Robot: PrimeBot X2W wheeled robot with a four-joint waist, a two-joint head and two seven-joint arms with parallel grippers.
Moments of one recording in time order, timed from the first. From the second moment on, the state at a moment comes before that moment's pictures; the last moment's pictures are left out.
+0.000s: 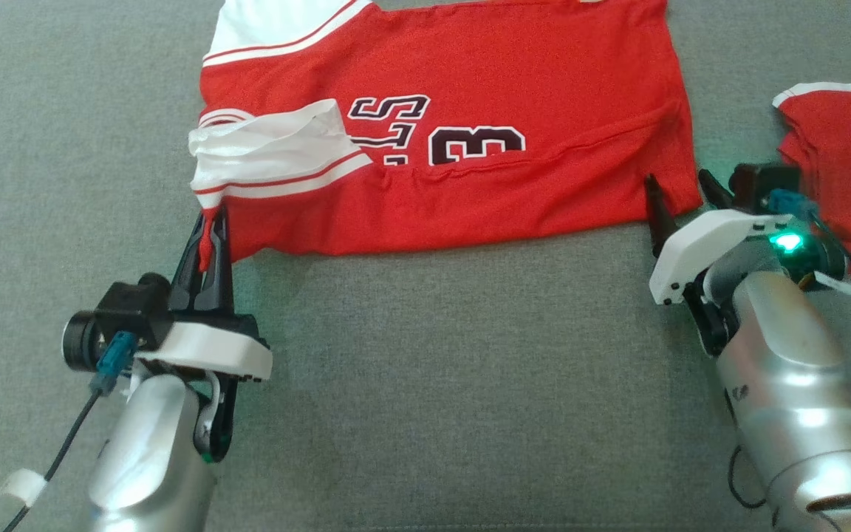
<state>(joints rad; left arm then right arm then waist) -0.39 0.14 -0.22 0.48 -0.29 -0.02 -0.25 -0.70 -0.07 0.00 1.00 0.03 0.12 -0.05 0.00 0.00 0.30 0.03</state>
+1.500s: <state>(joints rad) -0.03 0.25 -0.29 0.35 -0.34 -0.04 0.05 -0.23 -0.05 -0.04 0.64 0.07 0.12 0.19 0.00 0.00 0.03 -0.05</state>
